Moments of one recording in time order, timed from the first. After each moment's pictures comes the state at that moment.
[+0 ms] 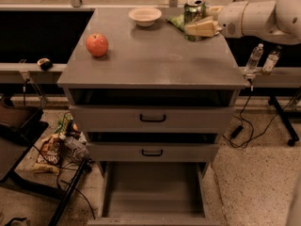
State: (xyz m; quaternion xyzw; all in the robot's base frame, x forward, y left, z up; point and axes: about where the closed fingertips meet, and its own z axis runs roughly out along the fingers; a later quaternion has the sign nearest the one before) arm 0.765 -0.158 0.960 -0.43 0.67 0.19 0.58
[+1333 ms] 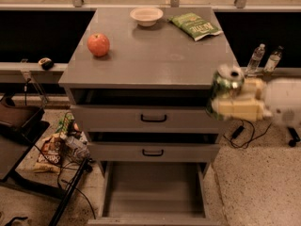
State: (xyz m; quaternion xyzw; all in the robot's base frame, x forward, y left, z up) arm 0.495 -0.186 0.900 -0.40 0.68 0.30 0.53
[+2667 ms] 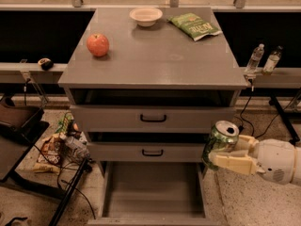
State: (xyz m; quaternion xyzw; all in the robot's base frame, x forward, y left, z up) arm 0.423 -0.190 0.781 -0.34 0.71 0.36 0.50
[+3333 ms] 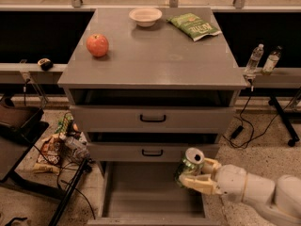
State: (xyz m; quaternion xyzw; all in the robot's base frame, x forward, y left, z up) arm 0.429 -0.133 0.659 -0.35 0.68 0.38 0.52
